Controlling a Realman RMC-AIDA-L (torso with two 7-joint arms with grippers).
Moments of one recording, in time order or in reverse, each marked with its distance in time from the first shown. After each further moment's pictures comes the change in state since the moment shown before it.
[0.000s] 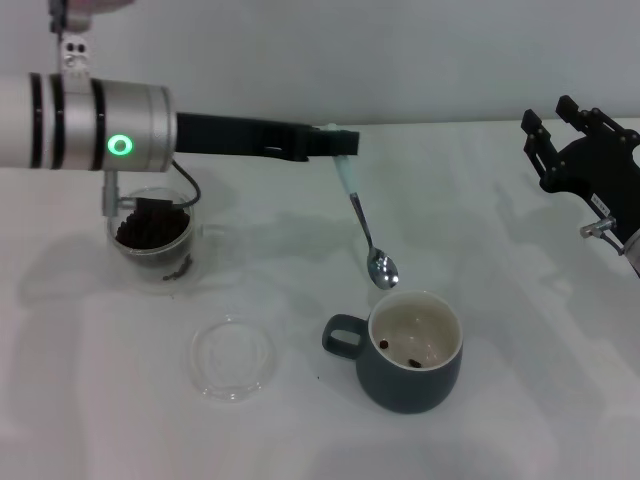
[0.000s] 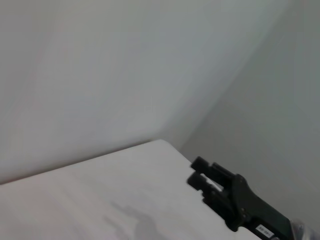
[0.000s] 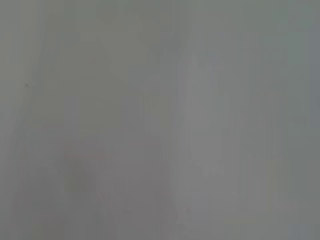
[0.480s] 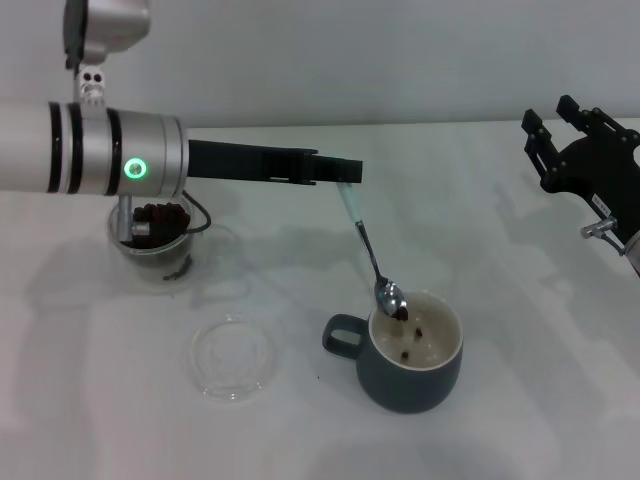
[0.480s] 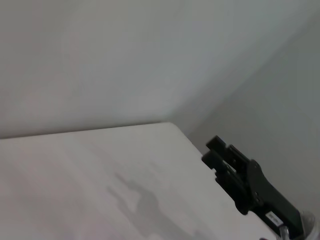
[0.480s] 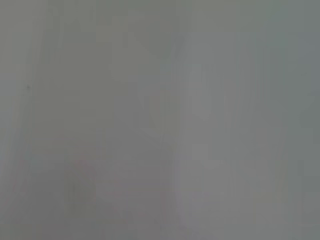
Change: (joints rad) left arm -0.037 -0.005 0.008 -0.117 0.008 -0.032 -0.024; right arm -0.003 0.000 0.000 -0.001 -0.003 -0.006 0.000
